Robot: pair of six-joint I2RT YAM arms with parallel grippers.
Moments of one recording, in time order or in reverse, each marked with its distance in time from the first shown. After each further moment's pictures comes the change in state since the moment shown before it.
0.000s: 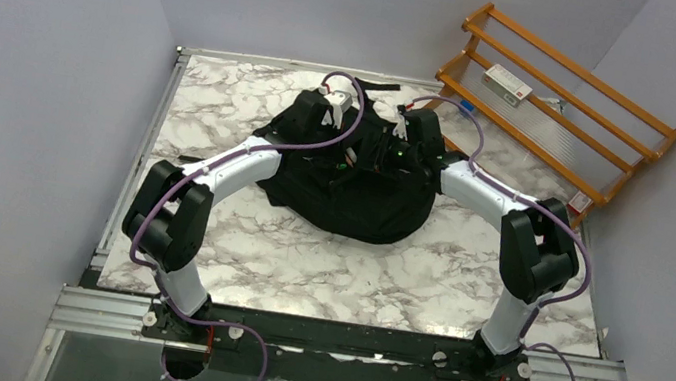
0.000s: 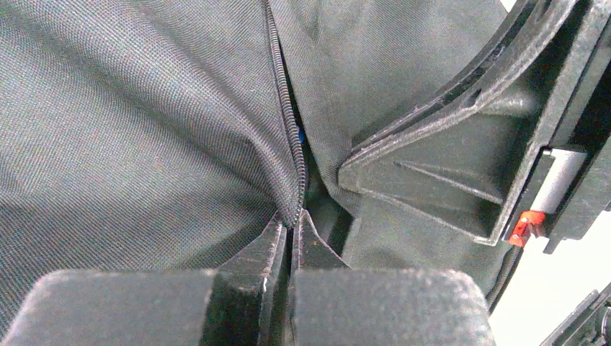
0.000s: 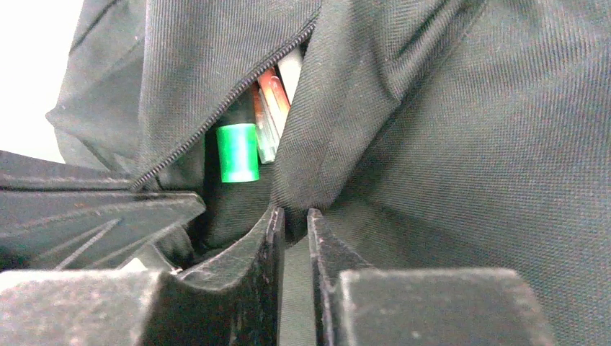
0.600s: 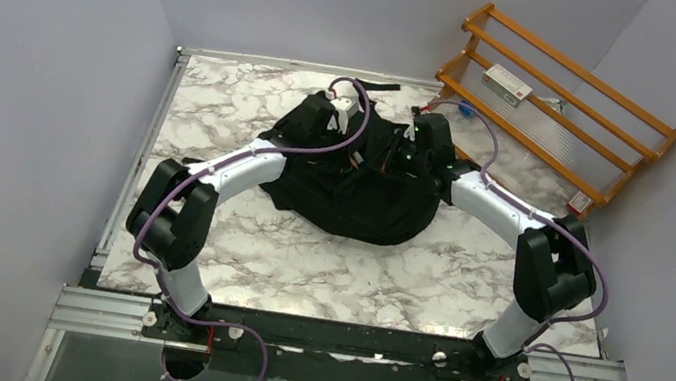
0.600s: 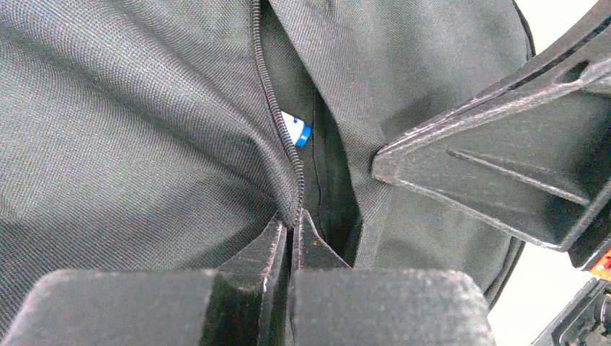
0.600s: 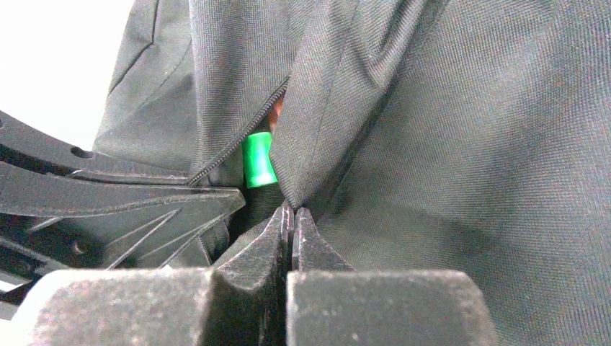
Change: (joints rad) left arm -0.027 0.021 -0.005 0.014 0.010 0.006; right arm -0.001 -0.114 -0.083 0.025 0.079 0.073
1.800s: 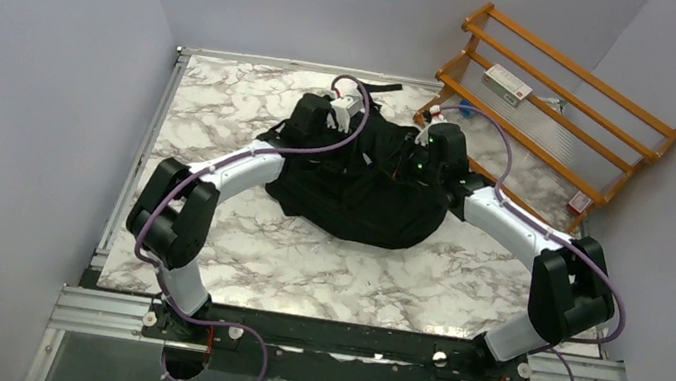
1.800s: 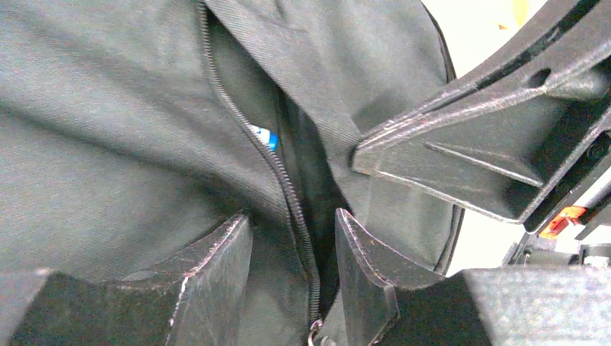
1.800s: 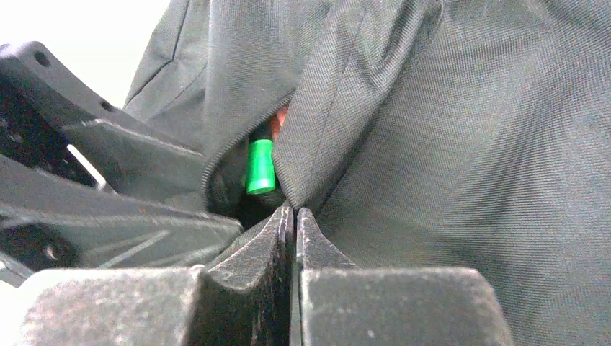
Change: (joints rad) left arm 0.009 0.016 -0.026 0.124 0.206 -0.052; right arm -0.020 -0.141 -0.150 0.099 0.027 -0.081
